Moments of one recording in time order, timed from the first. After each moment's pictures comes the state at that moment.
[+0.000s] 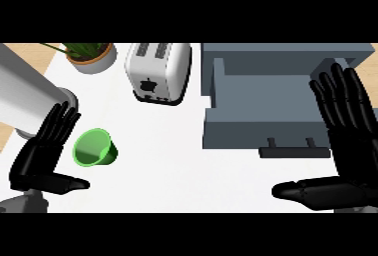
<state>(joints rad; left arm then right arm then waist) -0.07 0.23 0.25 -1.33 0.22 -0.45 -0.30 -0.11 -0.07 -0.02 -2.03 -0.11 0.08 0.13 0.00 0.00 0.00</state>
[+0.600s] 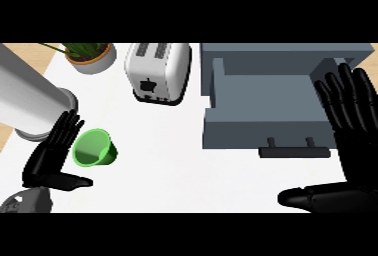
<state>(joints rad) -0.17 0.27 0.26 -0.96 0.10 -0.49 -0.55 -0.11 -0.08 -0.03 -2.08 -0.13 0.09 0.16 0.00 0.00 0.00</state>
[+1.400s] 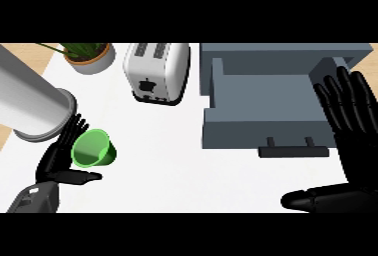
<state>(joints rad) -0.33 0.31 0.26 -0.53 0.01 -0.41 -0.77 -0.09 -0.09 -0.04 -2.06 -0.16 0.13 0.15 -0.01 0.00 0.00</state>
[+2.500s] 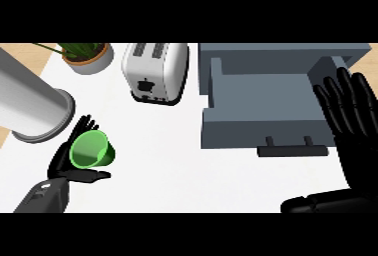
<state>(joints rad) -0.44 0.30 0.24 -0.30 0.01 -0.44 -0.87 -0.09 -0.08 -0.03 -2.10 -0.16 0.13 0.17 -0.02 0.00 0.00</state>
